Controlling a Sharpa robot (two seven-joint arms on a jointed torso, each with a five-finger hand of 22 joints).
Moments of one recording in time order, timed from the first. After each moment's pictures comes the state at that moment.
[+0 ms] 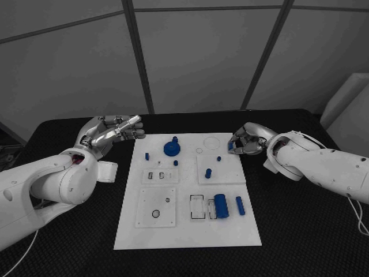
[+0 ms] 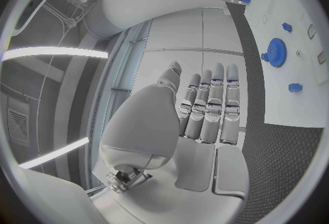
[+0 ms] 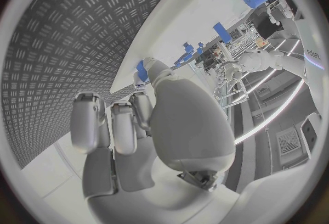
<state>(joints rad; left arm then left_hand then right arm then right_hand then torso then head) 1.17 -0.95 0.06 1.62 -0.06 -0.39 0.40 1.41 -0.03 0.05 0.08 0.11 1.03 0.21 0.07 0.07 1.14 0.14 0.07 0.07 1.20 0.09 0.08 0.18 0.19 0.93 0.21 0.37 0.15 1.15 -0.83 0.04 1.24 -1.24 -0.31 0.03 1.44 -0.08 0.22 0.11 0.22 1.10 0.11 0.18 0.09 1.38 0.03 1.33 1.28 1.47 -0.03 1.54 1.31 0.07 1.43 0.07 1.45 1.31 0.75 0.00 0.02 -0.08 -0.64</state>
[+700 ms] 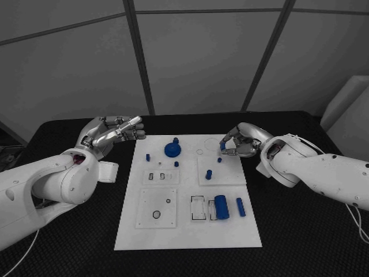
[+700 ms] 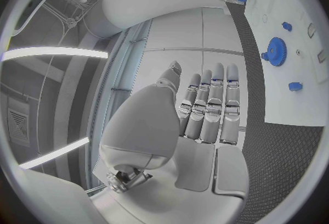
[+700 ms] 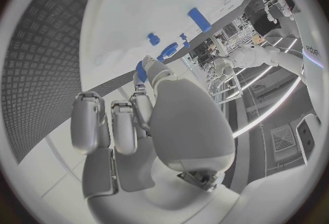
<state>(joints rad) 1.17 -0.95 0.06 1.62 -0.06 -0.39 0.40 1.41 -0.03 0.05 0.08 0.11 1.03 0.21 0.07 0.07 1.14 0.15 0.07 0.06 1.20 0.09 0.08 0.18 0.19 0.93 0.21 0.37 0.15 1.16 -0.86 0.04 1.43 -1.26 -0.40 -0.07 1.44 -0.06 0.23 0.10 0.23 1.10 0.11 0.18 0.09 1.38 0.02 1.33 1.29 1.47 -0.04 1.54 1.31 0.07 1.43 0.07 1.45 1.31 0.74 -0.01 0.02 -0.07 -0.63</state>
